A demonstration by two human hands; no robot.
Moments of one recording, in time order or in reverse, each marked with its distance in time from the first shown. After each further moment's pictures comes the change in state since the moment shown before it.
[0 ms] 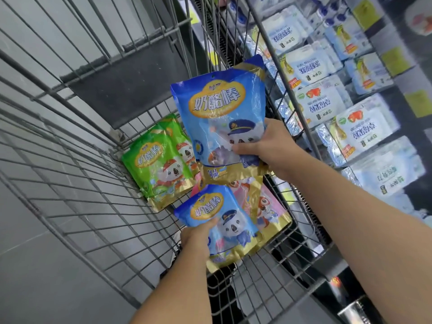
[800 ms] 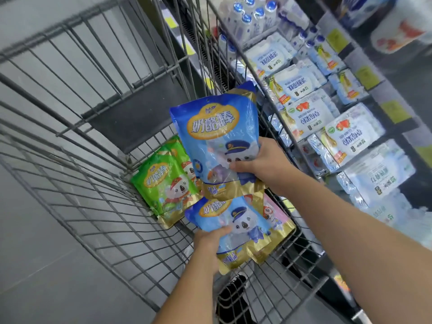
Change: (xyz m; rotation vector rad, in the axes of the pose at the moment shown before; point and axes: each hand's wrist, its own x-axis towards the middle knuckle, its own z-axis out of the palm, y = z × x) left_hand -0.050 0.024 -0.009 0.025 -0.274 0.129; right_hand -0.022 -0.009 0.010 0.018 -0.002 -0.094
